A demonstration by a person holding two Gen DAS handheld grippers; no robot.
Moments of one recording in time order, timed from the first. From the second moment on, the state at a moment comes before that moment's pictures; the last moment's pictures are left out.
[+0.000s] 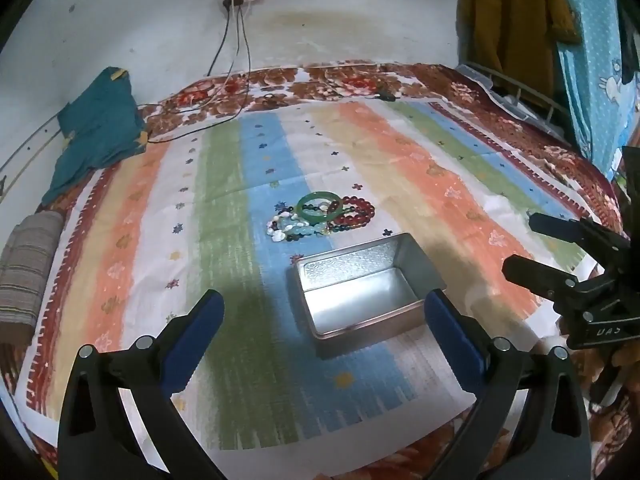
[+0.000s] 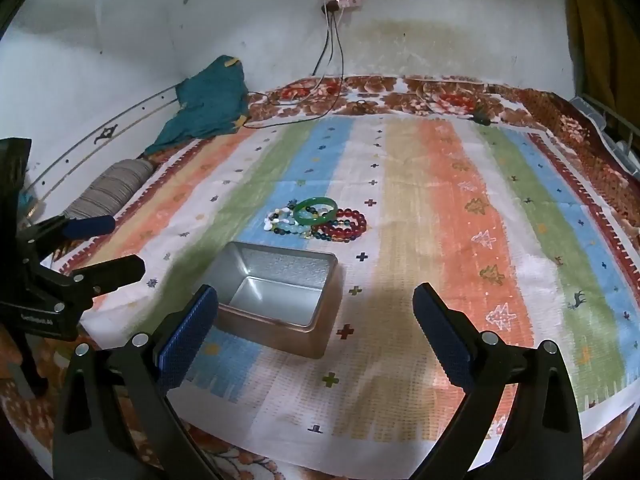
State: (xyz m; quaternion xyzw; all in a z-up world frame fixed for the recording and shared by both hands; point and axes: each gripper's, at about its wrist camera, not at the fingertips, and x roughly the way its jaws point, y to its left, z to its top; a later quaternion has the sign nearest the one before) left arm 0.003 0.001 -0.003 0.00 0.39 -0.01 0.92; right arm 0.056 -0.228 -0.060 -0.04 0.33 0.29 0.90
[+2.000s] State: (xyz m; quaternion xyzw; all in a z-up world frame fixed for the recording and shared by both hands) left arm 0.030 0.016 -0.005 -0.02 0.42 0.02 0.91; right arm 0.084 -0.212 -0.061 -0.04 0.37 0.31 0.88
